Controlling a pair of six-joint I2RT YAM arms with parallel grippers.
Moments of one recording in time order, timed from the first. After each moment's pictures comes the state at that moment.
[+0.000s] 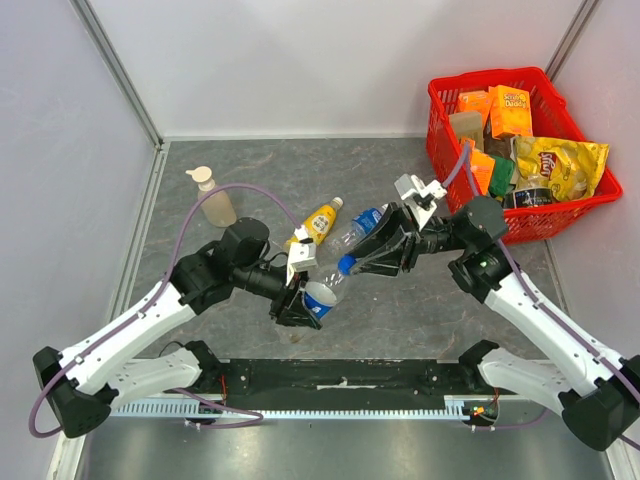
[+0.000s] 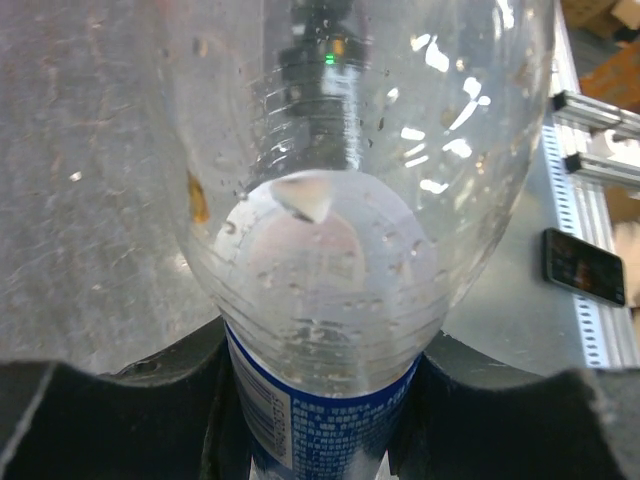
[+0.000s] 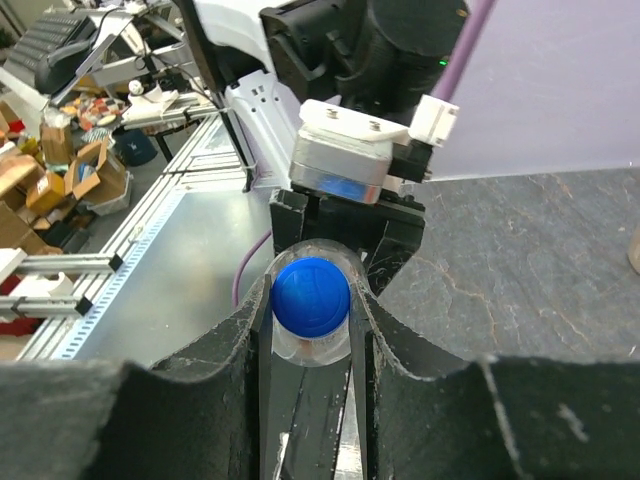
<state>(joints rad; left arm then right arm) -0.81 0.95 0.94 -0.60 0.83 0.08 0.58 1.01 0.88 0.42 -1.14 0.50</state>
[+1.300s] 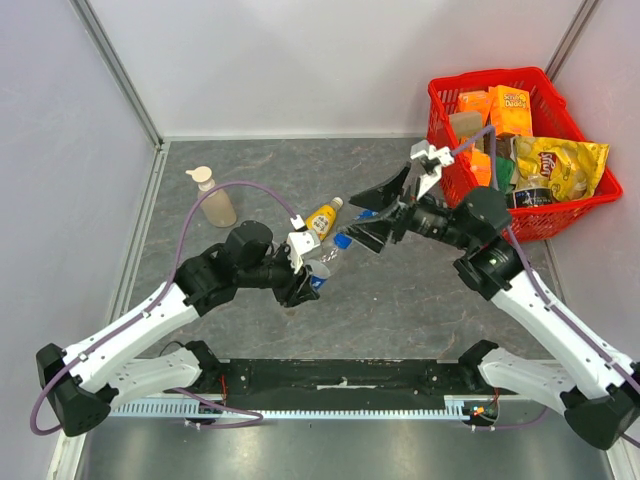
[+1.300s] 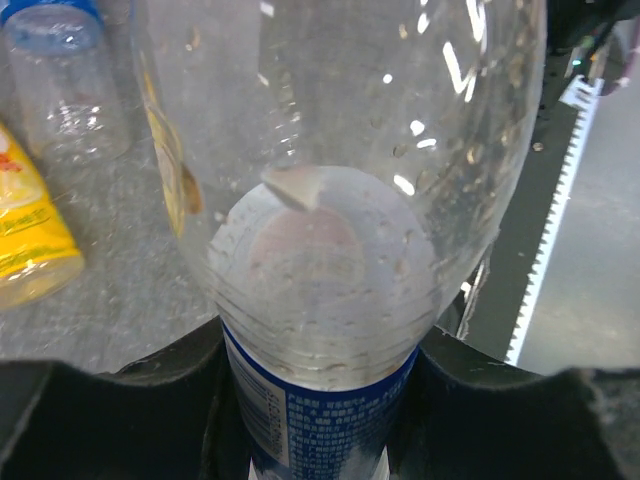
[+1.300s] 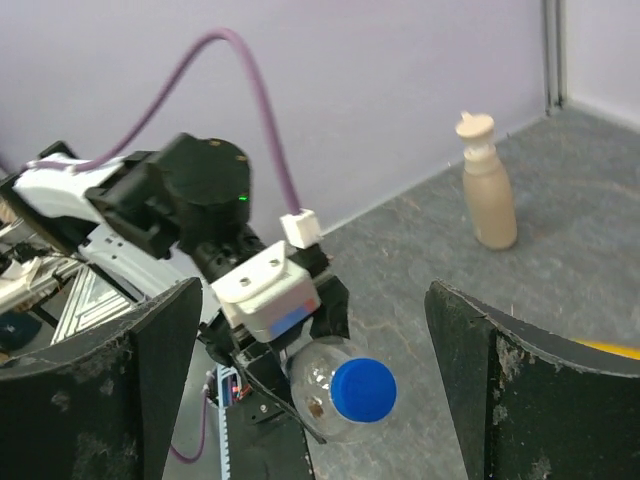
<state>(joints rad) -0.82 0.96 0.91 -0.55 0.41 0.07 0.62 0.98 1.02 0.19 -0.62 0.49</state>
